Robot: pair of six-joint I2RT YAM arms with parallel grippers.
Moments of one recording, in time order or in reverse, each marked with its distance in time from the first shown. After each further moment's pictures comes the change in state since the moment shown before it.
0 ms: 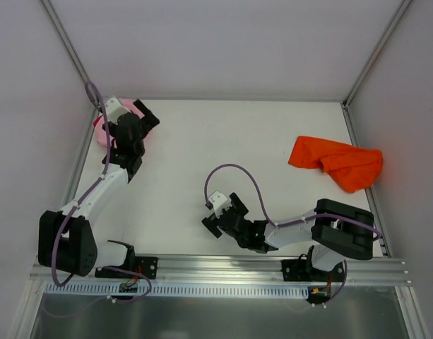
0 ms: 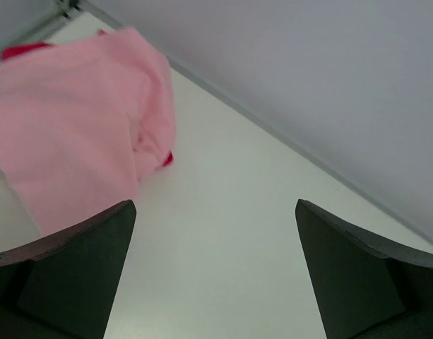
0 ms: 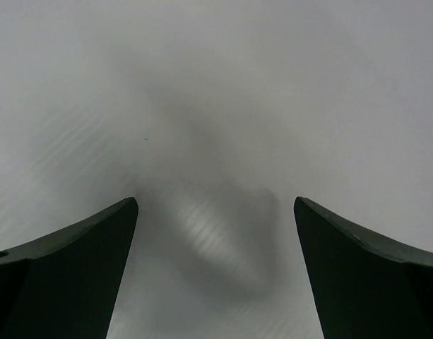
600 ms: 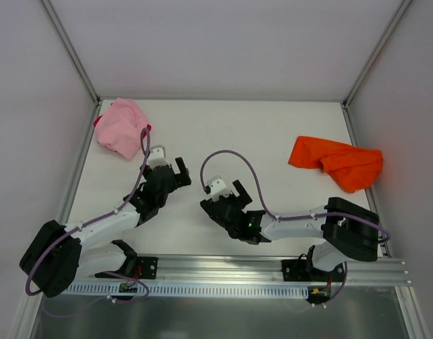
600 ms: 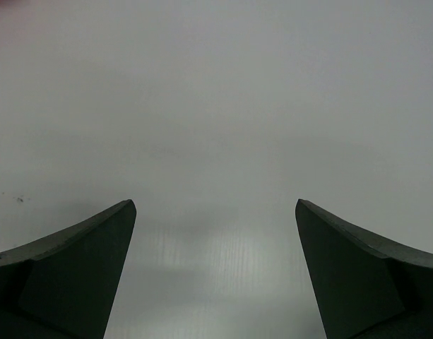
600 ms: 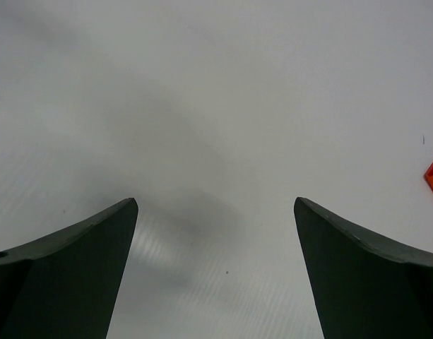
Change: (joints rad) left arm -0.444 -0.186 -0.477 0.027 -0.020 0.004; right arm -0.009 -0.042 0.176 -0.304 0.333 0.029
